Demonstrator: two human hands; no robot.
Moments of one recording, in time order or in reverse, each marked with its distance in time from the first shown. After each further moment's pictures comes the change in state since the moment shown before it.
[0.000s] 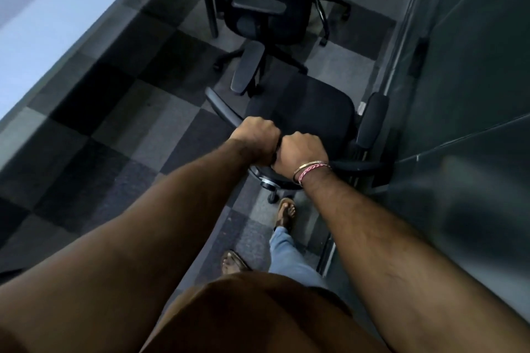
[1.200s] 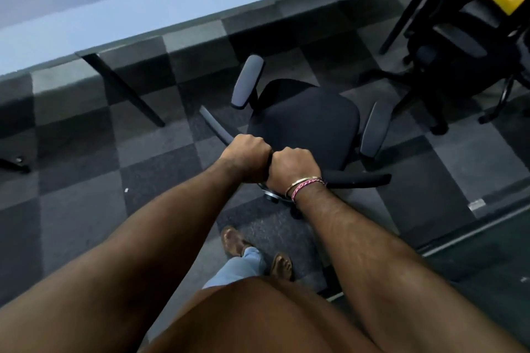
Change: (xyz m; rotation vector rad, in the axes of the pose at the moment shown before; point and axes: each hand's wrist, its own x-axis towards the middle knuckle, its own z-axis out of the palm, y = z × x) left_hand -0.308 0.061 0.133 -0.288 -0.099 -0.694; right_hand -0.164 -0.199 0.043 -0.150 0.005 -0.828
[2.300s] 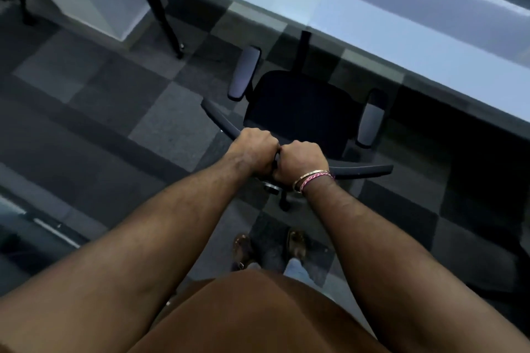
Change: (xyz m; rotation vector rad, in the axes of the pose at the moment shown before) left_hand -0.210 -0.231 0.134 -0.348 -0.057 -0.783; right_hand 0.154 -0.318 -0.026 -0.299 -0.033 -0.820
